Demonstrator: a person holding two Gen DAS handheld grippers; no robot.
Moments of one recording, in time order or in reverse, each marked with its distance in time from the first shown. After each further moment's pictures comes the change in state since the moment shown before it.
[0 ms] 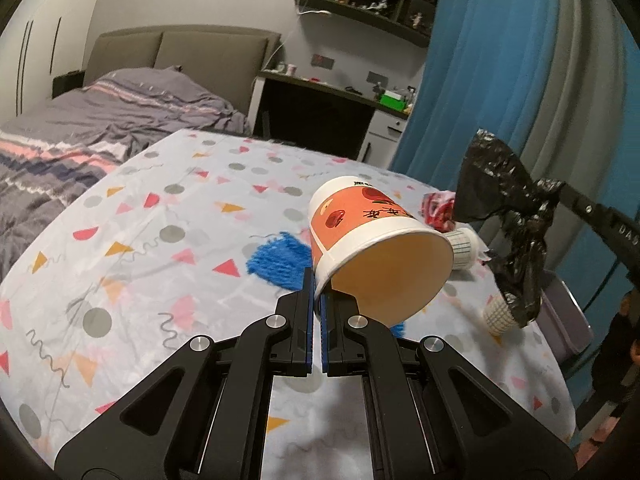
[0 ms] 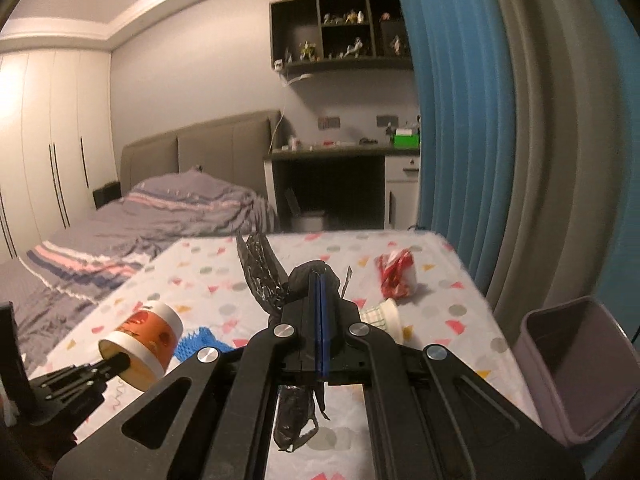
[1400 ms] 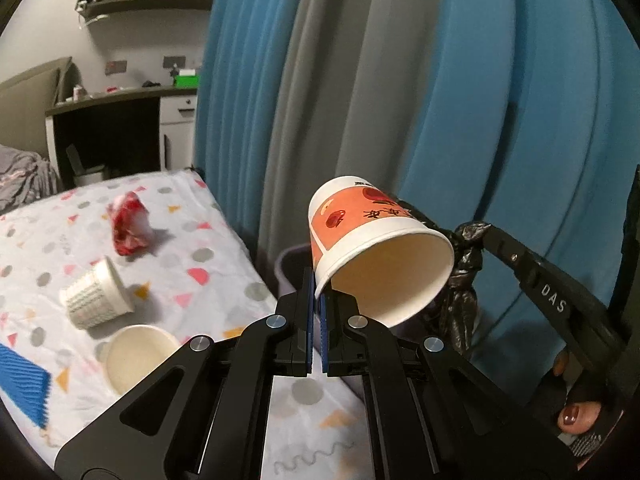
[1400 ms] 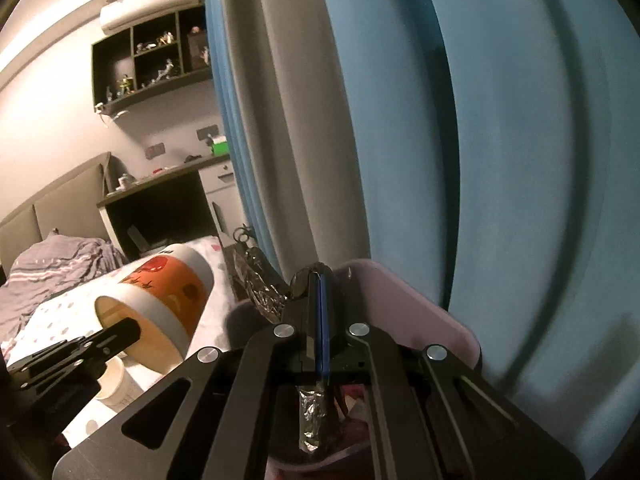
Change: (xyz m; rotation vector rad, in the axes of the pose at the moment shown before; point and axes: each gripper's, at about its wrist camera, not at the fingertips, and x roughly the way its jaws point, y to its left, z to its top) left arm 0.090 -0.363 -0.027 0.373 0.124 -0.484; right arm -0.074 -0.268 -0.040 0.278 -0.004 -0.499
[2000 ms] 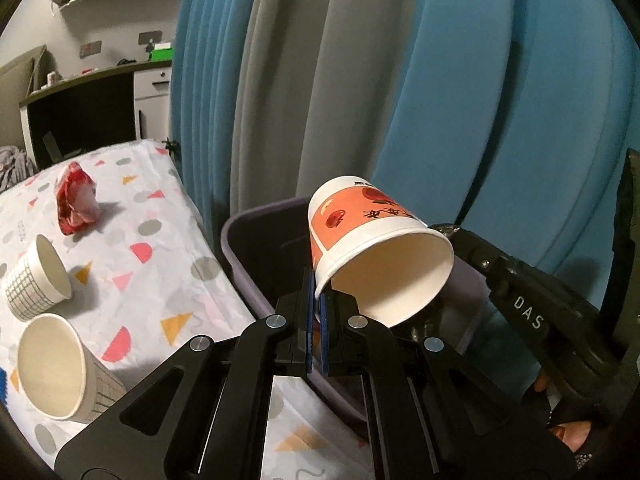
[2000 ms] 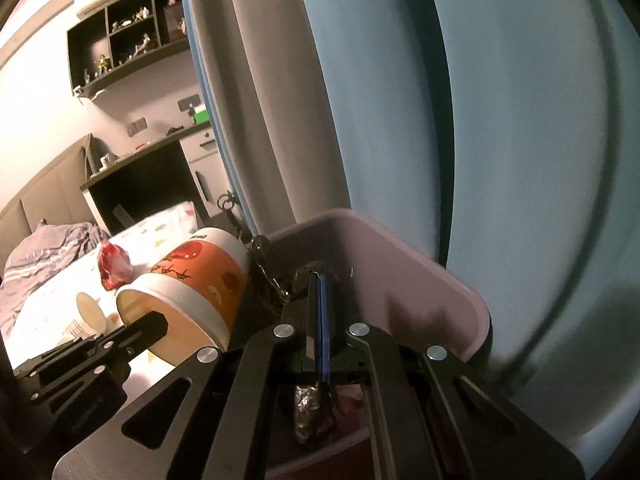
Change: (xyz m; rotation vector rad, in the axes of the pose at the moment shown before) left arm 0.065 -0.029 -0.019 0.032 0.113 -0.041; right arm 0.038 -0.028 -0.023 0.040 0.143 -0.026
